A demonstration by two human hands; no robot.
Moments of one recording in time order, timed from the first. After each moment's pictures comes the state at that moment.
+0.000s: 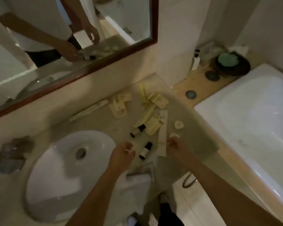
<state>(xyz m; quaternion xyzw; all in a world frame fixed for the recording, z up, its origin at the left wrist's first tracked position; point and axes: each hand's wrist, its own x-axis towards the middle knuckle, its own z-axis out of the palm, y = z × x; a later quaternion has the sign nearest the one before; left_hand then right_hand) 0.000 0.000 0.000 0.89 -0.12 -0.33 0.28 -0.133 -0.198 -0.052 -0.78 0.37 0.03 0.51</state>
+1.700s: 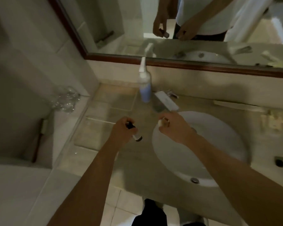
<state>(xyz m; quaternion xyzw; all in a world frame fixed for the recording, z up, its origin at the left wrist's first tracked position) 0.072 0.511 0.063 0.83 0.22 -0.10 0.50 0.111 0.292 0.074 -0.91 -0.12 0.18 0.36</state>
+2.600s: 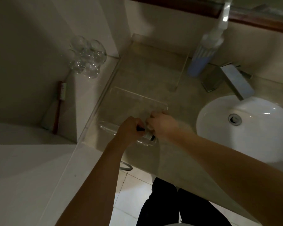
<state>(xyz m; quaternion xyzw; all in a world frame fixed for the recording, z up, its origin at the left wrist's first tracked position) 0.027 0.661 -0.049 0.89 0.15 -0.22 0.36 0.090 0.505 -0.042 -0.89 -0.38 0.23 0.06</state>
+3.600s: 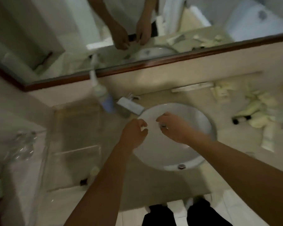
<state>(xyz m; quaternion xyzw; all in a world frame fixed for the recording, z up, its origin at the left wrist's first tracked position) 0.118 0.382 0.051 0.93 -0.13 -0.19 0.28 0.076 0.193 0.066 -0.96 -0.01 0.14 0.25</state>
